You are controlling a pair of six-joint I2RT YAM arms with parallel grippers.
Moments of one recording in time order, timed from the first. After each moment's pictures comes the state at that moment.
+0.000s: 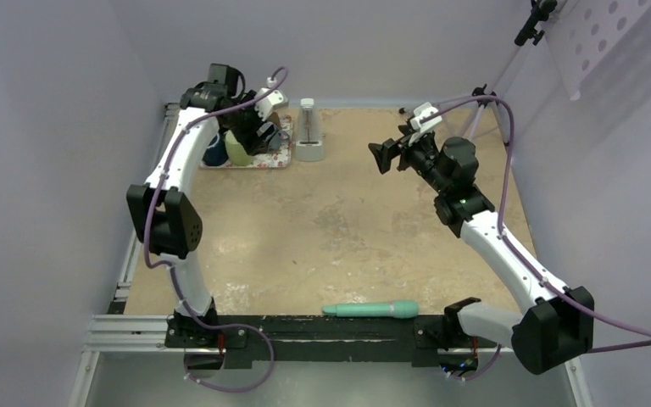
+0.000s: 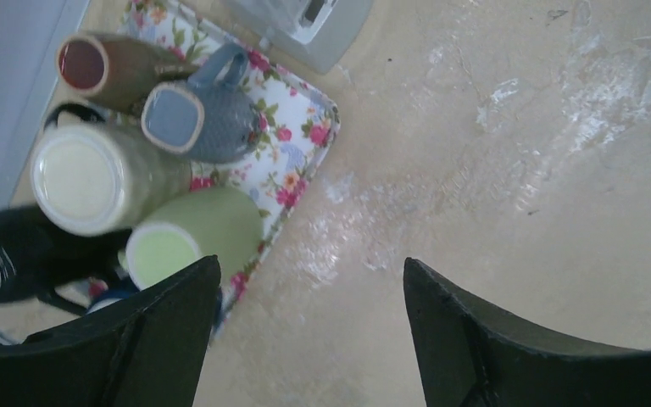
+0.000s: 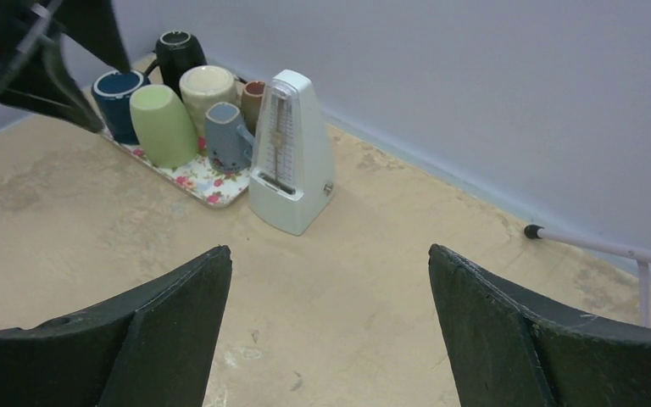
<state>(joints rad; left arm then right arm) -0.15 1.86 1.90 -1.00 0.39 0.72 0.35 1.17 0.92 0.23 -0.23 -0.07</state>
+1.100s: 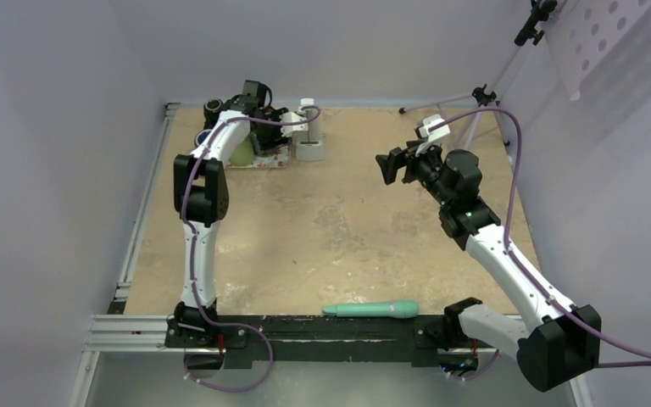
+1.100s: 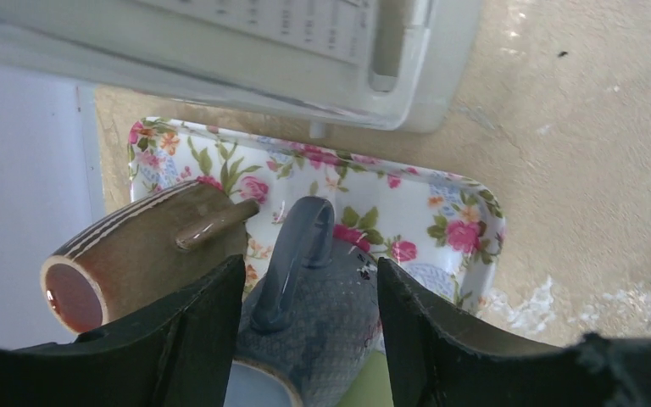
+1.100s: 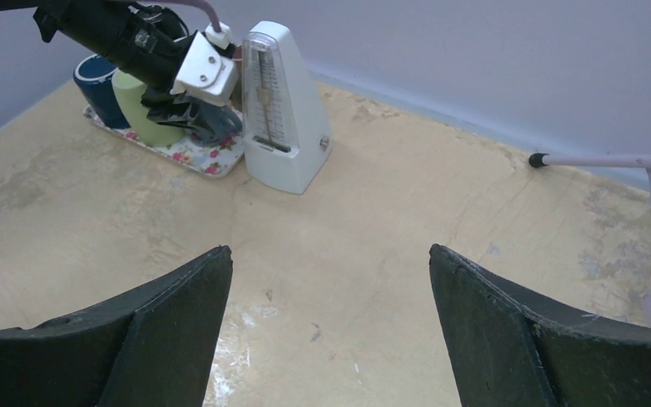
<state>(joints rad) -0.19 2.37 2.15 -0.77 0.38 1.19 0.35 1.06 0.84 0.15 -0.15 0.03</state>
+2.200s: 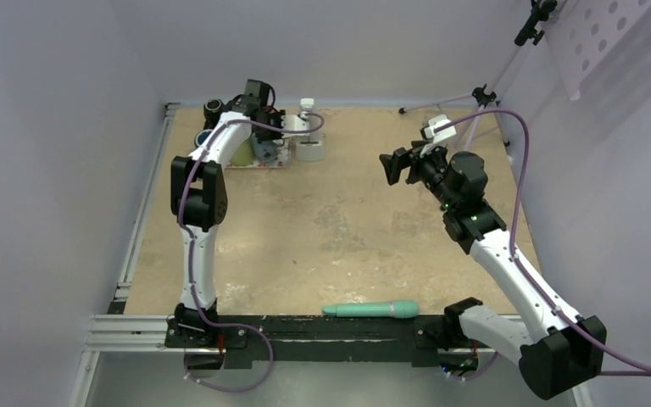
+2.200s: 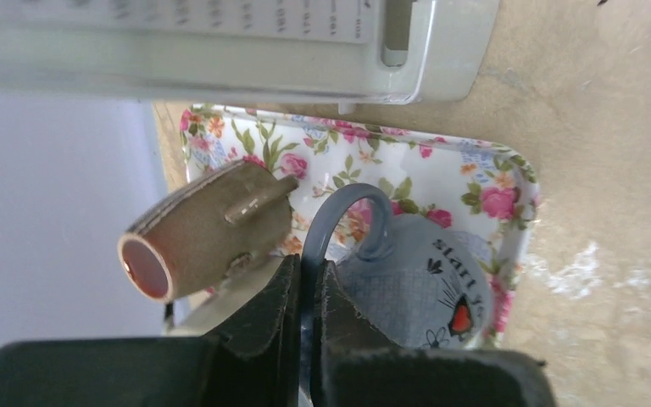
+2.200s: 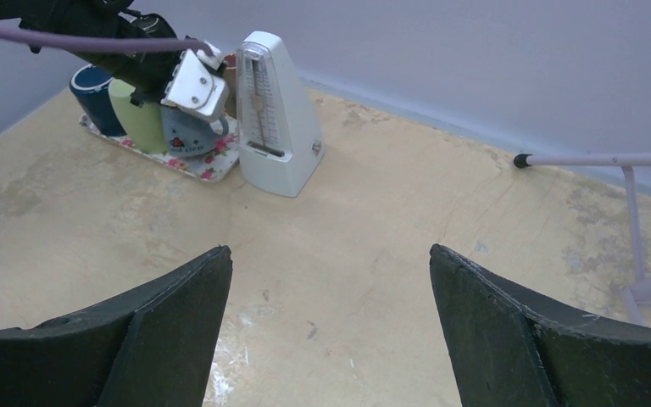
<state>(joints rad) -0.22 2.30 2.05 -0.72 0.26 1.37 0.35 1.01 0.85 0.10 -0.12 0.03</state>
